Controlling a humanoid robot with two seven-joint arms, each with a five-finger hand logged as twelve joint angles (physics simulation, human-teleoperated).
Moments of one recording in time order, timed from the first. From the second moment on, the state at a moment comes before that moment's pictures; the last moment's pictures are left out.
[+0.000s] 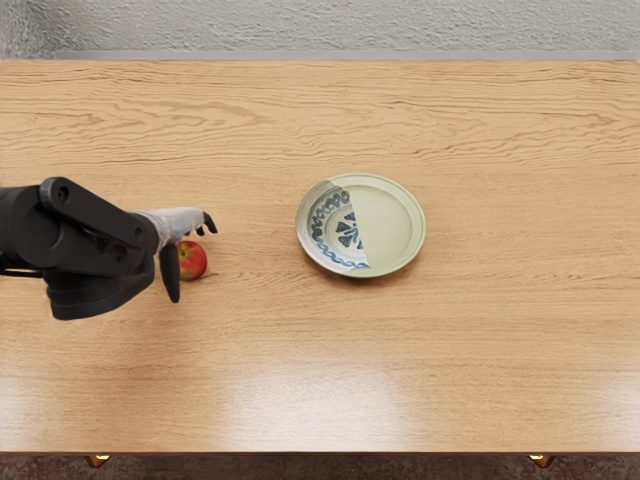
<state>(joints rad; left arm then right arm) -1.85 0.19 1.09 -1.62 0.13 0.51 0.17 -0.10 0.00 0.00 0.10 -0.12 0.10 0.04</state>
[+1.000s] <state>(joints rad) -1.80 0.17 1.06 -1.55 0.13 0.52 0.17 -0.10 0.00 0.00 0.10 -0.12 0.10 0.04</state>
